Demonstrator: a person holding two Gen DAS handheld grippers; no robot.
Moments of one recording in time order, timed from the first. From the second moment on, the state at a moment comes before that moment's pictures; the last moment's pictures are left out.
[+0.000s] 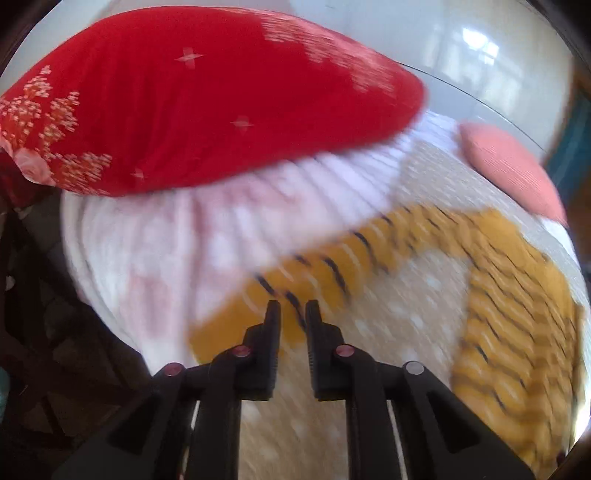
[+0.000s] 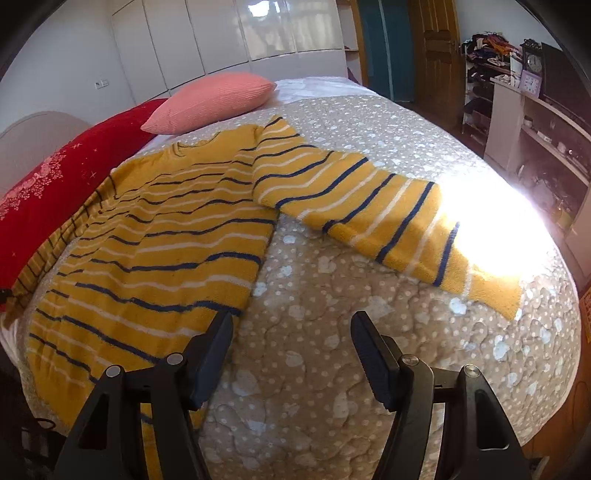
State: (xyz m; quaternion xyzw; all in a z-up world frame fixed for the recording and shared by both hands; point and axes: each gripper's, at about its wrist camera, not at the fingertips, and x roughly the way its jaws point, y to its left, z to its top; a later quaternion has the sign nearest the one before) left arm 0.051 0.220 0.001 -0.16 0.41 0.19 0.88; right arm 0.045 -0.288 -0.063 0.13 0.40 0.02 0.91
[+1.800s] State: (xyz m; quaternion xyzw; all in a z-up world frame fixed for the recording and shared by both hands) left arm 0.006 0.047 0.021 -0.14 0.44 -0.02 0.89; right arm 0.093 -0.531 0.026 0.28 0.25 -0.17 0.91
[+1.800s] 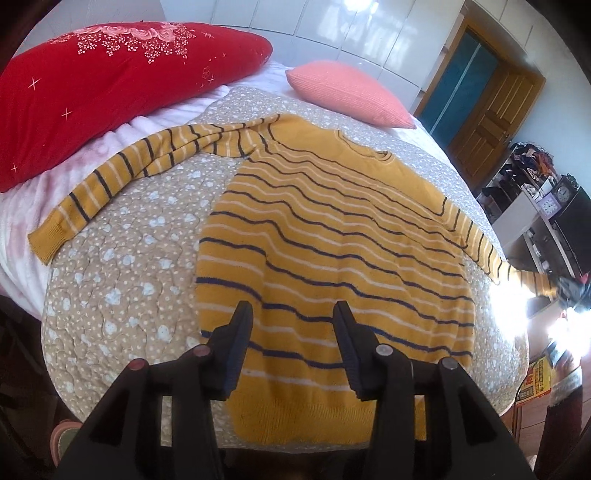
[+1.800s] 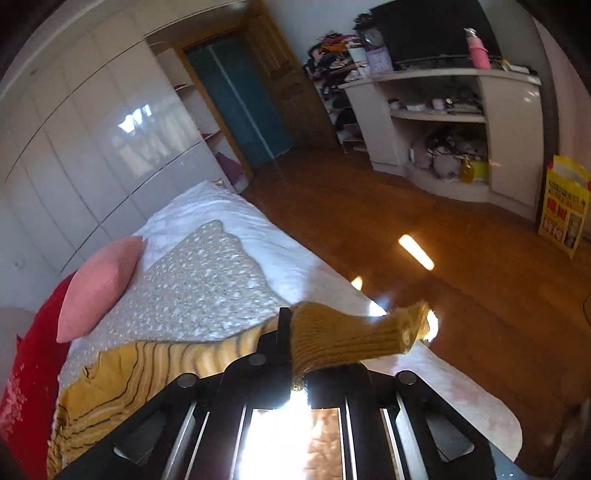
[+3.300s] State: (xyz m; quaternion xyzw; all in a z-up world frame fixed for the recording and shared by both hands) left arm -0.116 0.276 -0.024 -0.29 0.37 0.21 0.86; right arm 0.202 0.214 -0.040 0.03 0.48 0.47 0.74
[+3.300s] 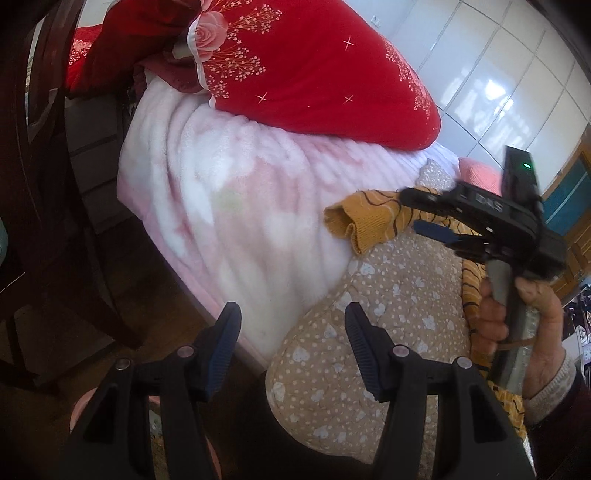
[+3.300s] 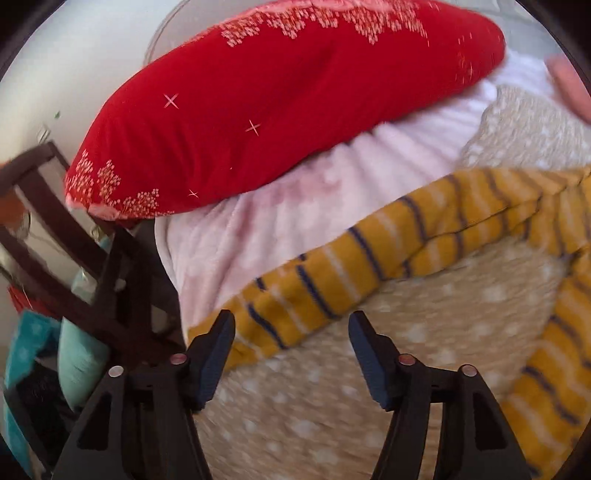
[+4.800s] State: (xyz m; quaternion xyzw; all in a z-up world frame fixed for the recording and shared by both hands) left arm 0.046 0.077 -0.037 -0.14 0.48 -0.02 0.86; right arm 0.130 -0.307 -0.067 0.20 0.48 0.17 0.84
